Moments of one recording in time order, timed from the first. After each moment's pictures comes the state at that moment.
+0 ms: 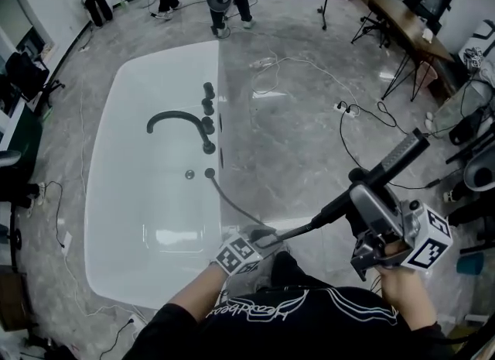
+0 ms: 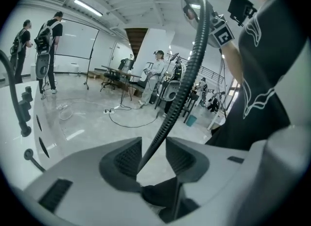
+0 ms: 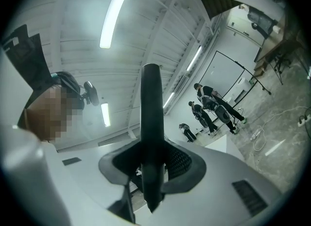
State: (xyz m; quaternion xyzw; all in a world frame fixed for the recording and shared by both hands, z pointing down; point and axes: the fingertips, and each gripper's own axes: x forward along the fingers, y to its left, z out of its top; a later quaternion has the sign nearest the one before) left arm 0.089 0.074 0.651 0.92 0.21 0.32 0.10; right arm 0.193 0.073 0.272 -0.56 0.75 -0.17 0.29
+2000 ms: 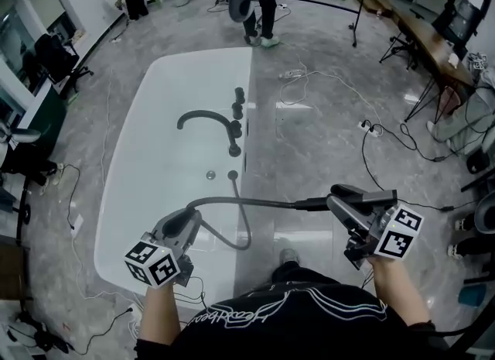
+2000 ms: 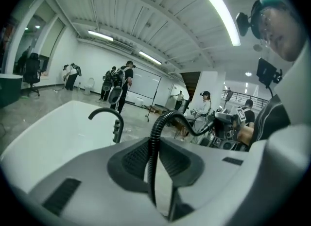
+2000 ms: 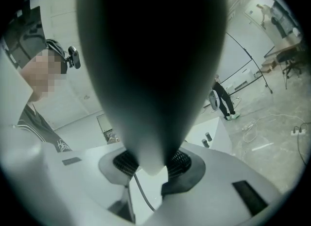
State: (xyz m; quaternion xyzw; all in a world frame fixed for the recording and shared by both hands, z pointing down) left arm -0.073 -0.132 0.459 0.95 -0.18 0.16 0.19; right arm 0.179 0.024 0.387 -0.55 0.79 -0.23 0.15
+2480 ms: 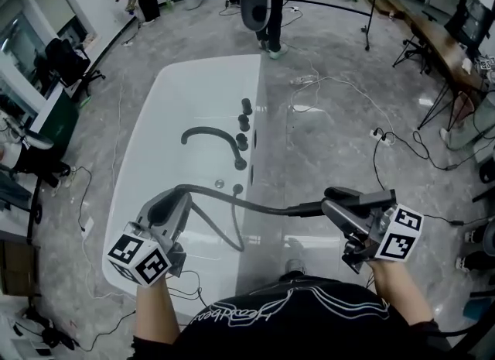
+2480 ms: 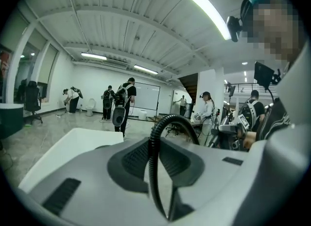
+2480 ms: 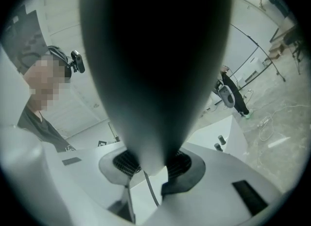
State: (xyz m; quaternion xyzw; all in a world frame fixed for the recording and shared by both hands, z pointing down) left arm -0.018 -0.182 0.355 0.96 -0.22 0.12 0.09; right arm 0.206 -0.018 0.362 -0.49 0.82 -0.24 0.19
